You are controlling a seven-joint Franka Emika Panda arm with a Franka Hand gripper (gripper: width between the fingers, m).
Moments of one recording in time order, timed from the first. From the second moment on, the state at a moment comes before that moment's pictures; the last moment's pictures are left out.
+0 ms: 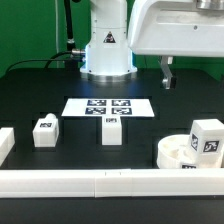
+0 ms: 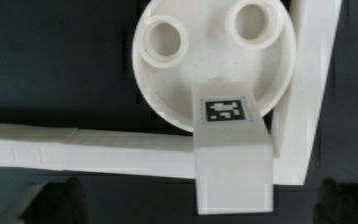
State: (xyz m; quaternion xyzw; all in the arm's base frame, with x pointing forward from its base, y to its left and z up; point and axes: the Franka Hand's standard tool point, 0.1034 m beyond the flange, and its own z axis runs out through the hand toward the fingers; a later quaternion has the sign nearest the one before) arm 0.629 0.081 0.134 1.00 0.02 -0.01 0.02
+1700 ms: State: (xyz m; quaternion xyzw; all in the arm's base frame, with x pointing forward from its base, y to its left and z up) arm 0.542 -0.019 0.086 0.99 0.13 -0.02 0.03
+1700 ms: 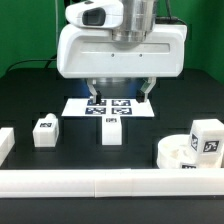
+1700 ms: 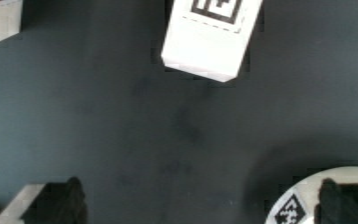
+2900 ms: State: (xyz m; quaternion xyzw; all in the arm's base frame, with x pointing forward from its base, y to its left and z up) arm 0.523 -0.036 0.046 0.97 0.02 -0.26 0.01
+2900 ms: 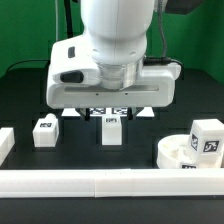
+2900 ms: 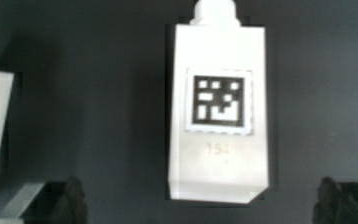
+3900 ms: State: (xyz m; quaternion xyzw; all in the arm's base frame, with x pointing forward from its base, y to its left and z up) arm 0.510 -0.031 0.021 0.92 0.02 -0.40 0.01
